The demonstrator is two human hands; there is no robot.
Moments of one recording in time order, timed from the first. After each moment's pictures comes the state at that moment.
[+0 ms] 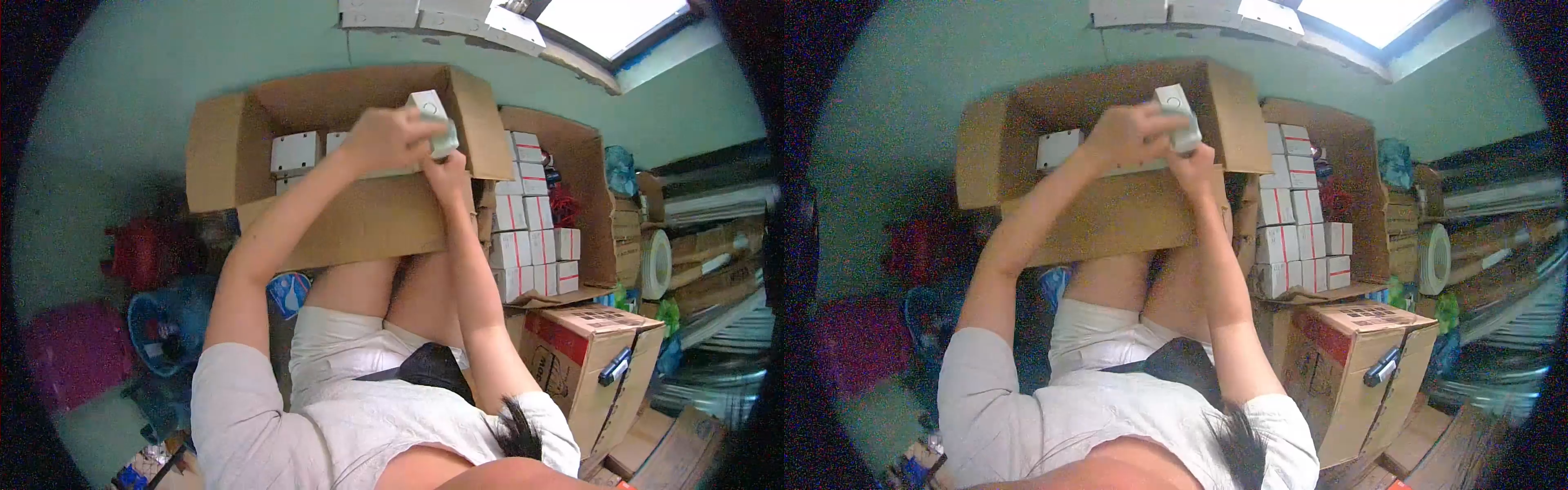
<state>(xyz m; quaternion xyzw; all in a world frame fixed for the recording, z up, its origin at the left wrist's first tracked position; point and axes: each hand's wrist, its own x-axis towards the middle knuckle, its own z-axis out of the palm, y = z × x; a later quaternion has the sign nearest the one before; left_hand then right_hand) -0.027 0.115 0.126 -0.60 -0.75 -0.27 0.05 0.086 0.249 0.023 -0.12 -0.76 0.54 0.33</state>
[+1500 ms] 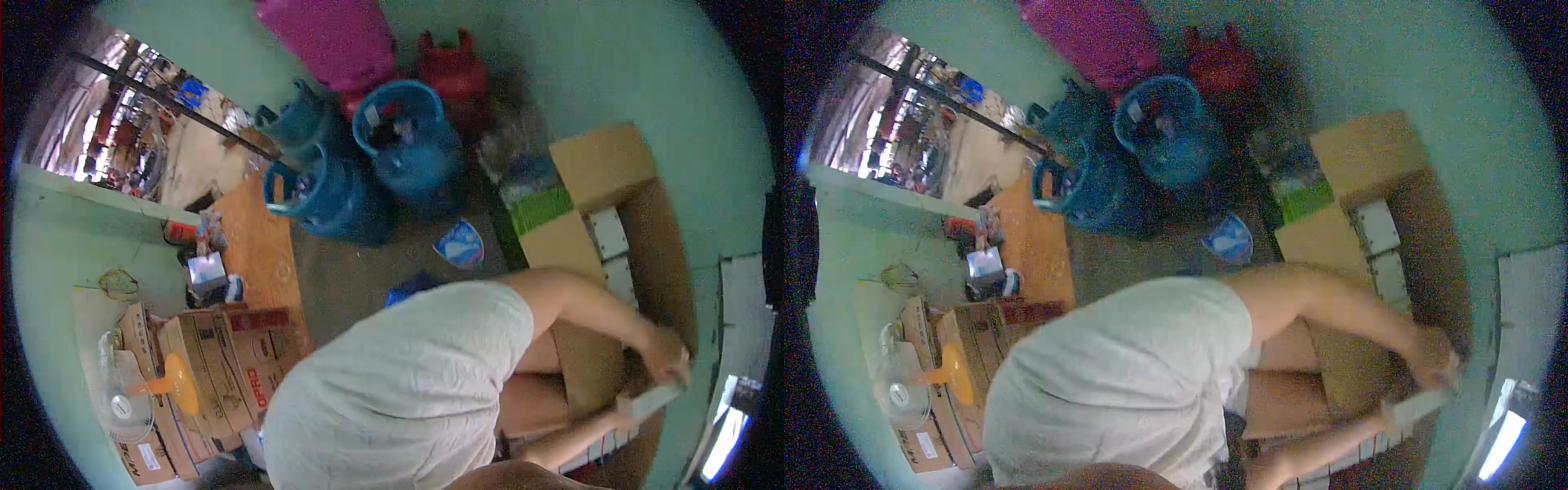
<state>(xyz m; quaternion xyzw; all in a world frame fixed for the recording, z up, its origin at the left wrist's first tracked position) -0.042 0.157 0.082 -0.53 -0.69 -0.49 0.06 0.046 0.078 -0.017 -0.15 -0.48 0.85 0.14</state>
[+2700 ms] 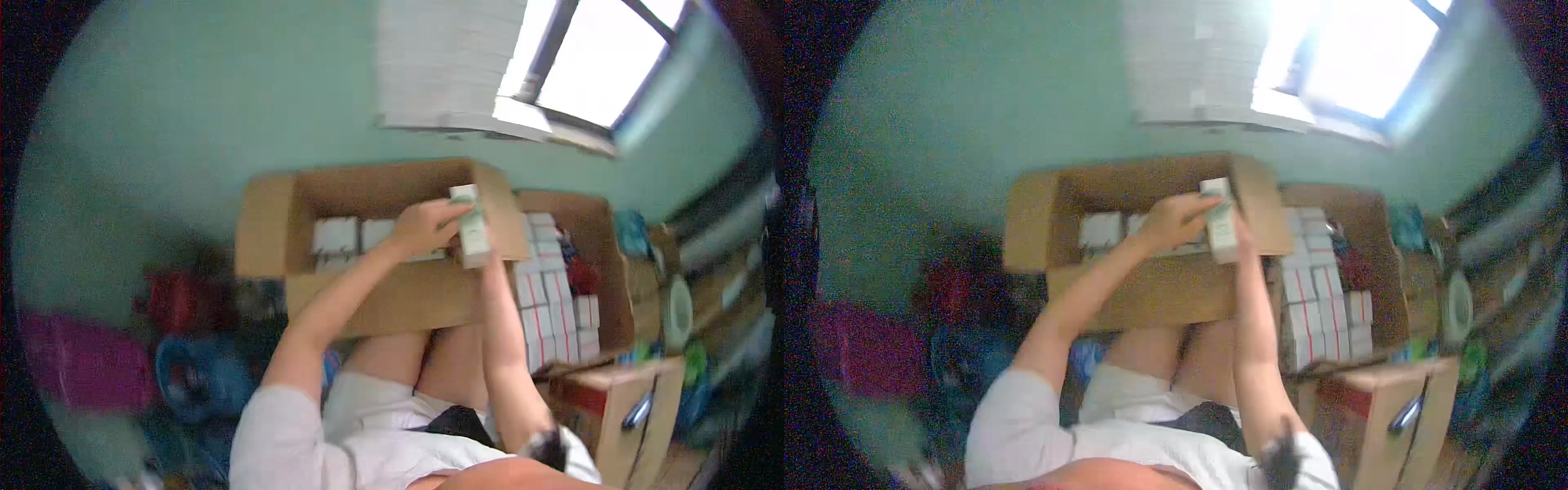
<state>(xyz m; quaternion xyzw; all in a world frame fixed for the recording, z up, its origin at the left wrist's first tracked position) -0.026 0.118 0.112 -0.57 -0.70 -0.43 0.01 0.076 0.256 -0.062 -0.22 -0.46 0.86 0.00</state>
